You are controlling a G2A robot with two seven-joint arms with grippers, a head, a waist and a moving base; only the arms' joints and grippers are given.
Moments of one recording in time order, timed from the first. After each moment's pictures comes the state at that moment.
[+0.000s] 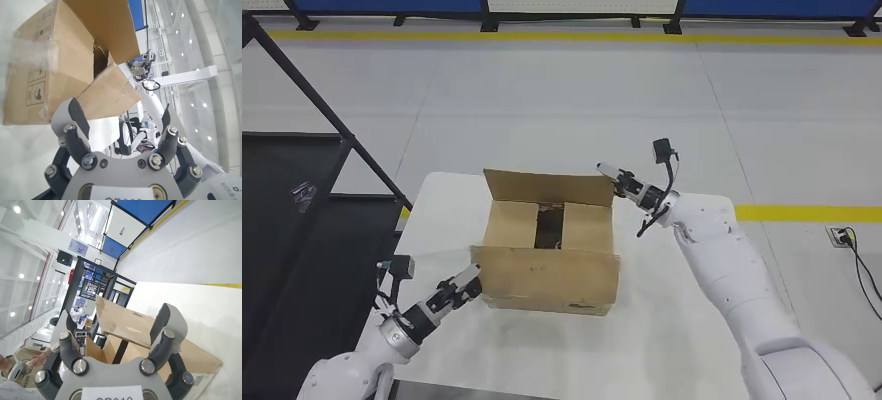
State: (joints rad) left arm 1.44 -1.15 -1.65 -1.85 -0.11 -0.15 -0.67; right arm -0.25 -1.47 1.18 -0.40 0.02 -0.72 0.73
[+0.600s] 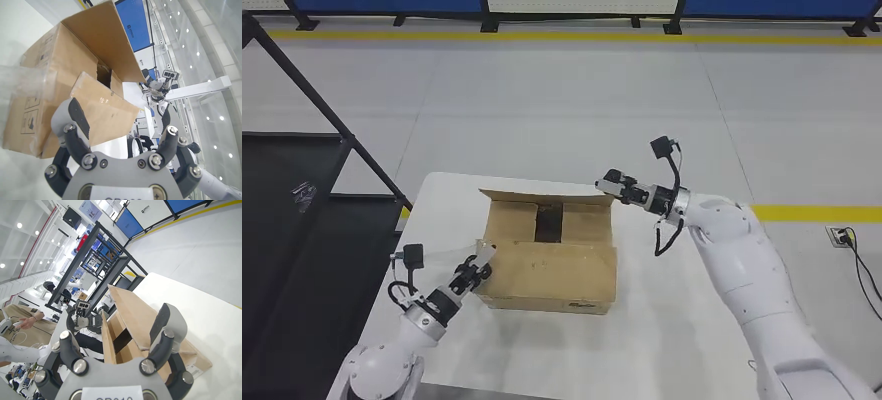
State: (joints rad) left arm 1.37 -1.16 -1.51 -1.85 0.04 -0.07 -0.42; right arm -0.39 -1.38 1.24 -0.76 -0.05 -0.75 0.92
